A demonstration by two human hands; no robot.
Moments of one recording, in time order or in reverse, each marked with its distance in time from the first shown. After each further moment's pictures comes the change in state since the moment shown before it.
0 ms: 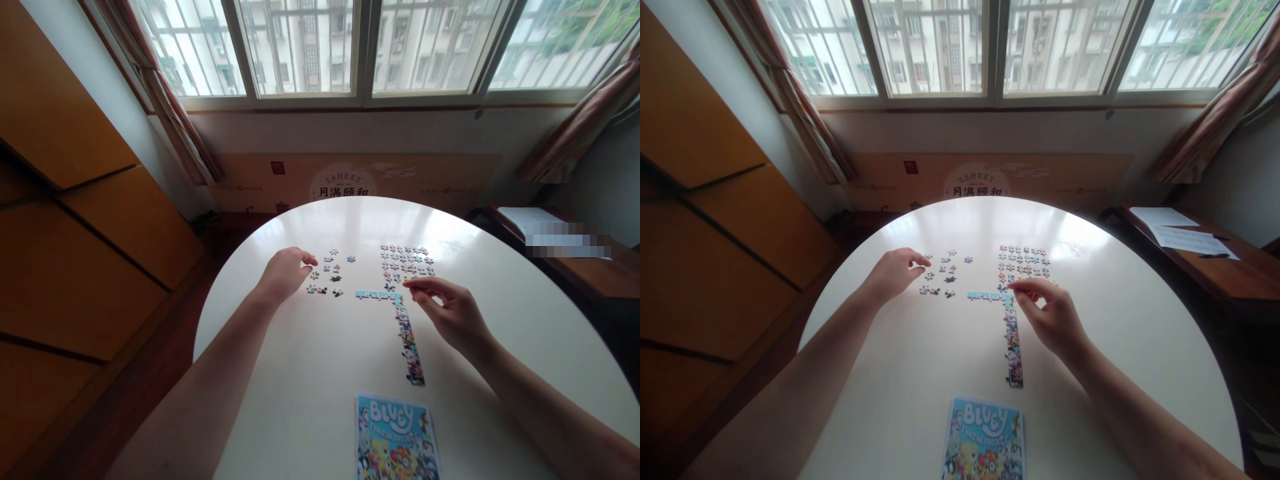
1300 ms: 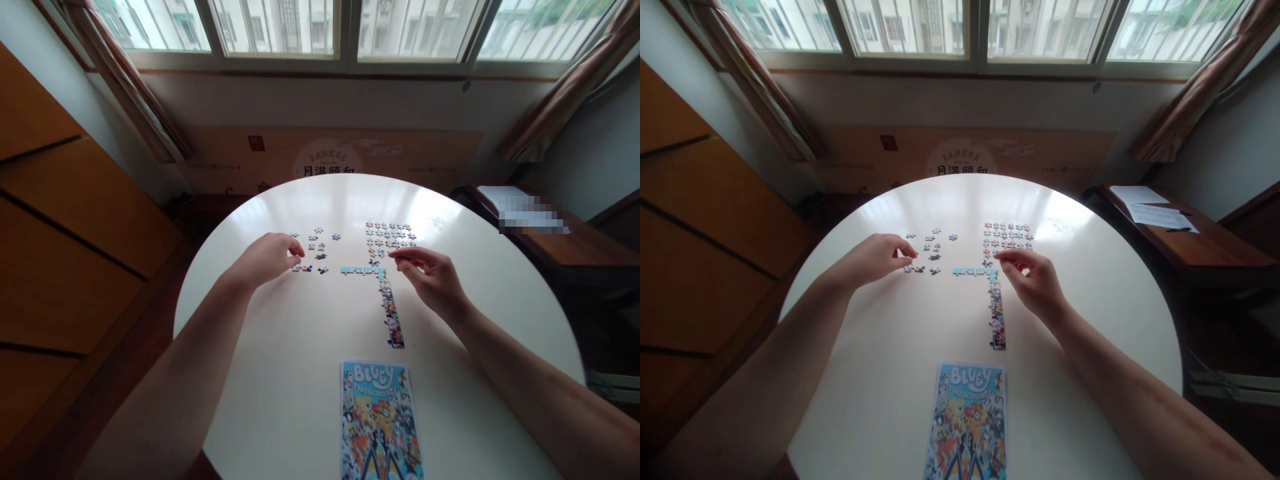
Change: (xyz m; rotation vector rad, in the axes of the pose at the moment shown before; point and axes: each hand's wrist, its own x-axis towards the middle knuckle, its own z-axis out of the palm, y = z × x) left_hand -0.005 0.000 -0.004 0.027 -0.186 0.107; right_hand 0.004 -0.002 -0.003 0.048 0.012 0.068
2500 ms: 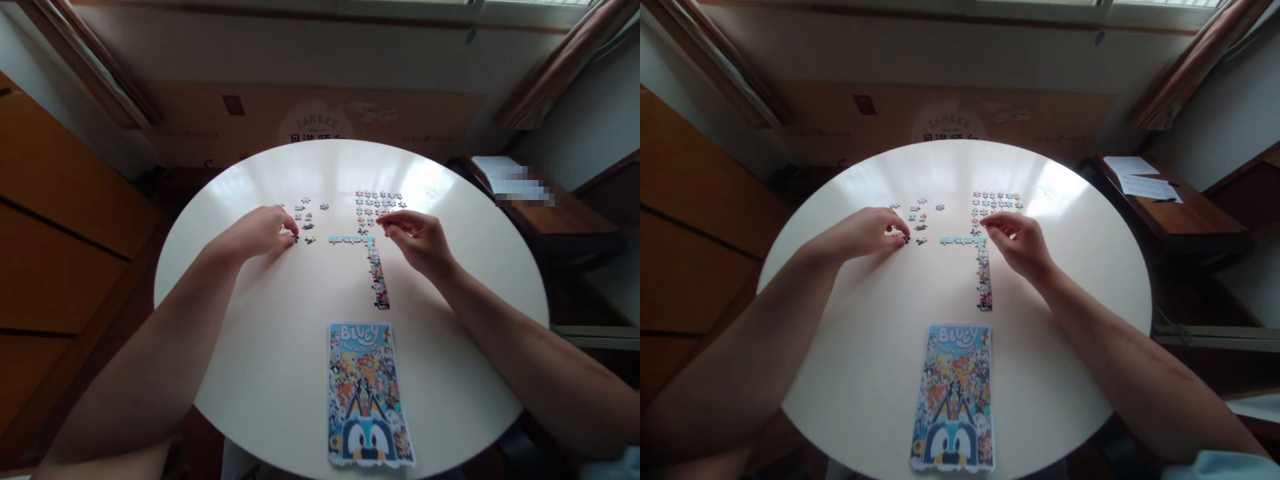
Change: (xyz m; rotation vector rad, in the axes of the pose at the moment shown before) left_hand 0.009 0.007 0.012 0.086 -0.139 0.126; right_hand 0.005 -0.001 -0.004 0.009 -0.018 -0.048
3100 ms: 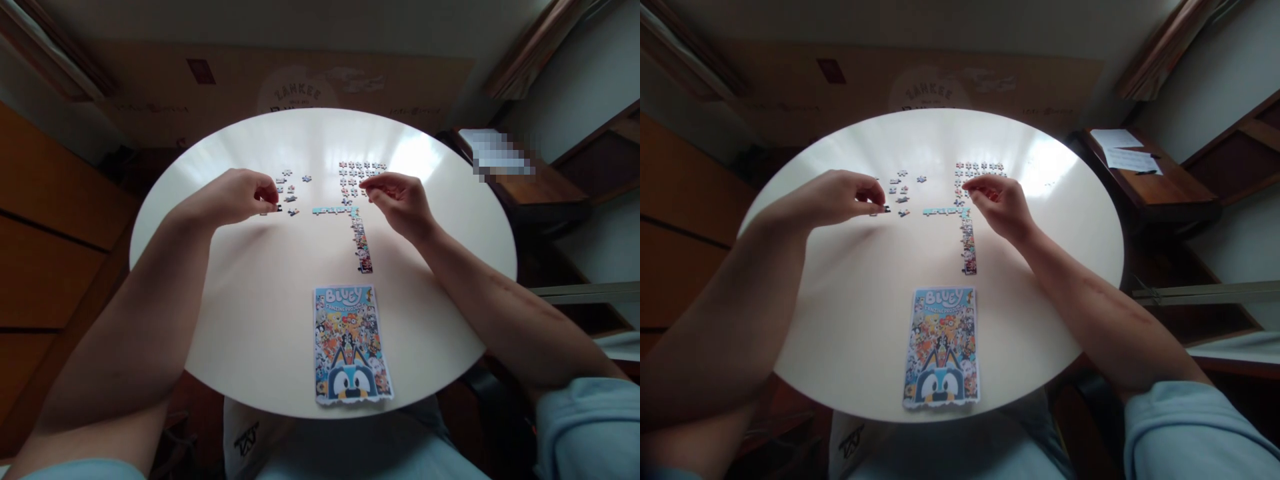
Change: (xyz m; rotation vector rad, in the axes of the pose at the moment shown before) left_hand -0.007 0.015 -0.019 -0.107 0.002 0.007; right_hand 0.003 0.004 -0.003 0.006 -0.005 -0.071
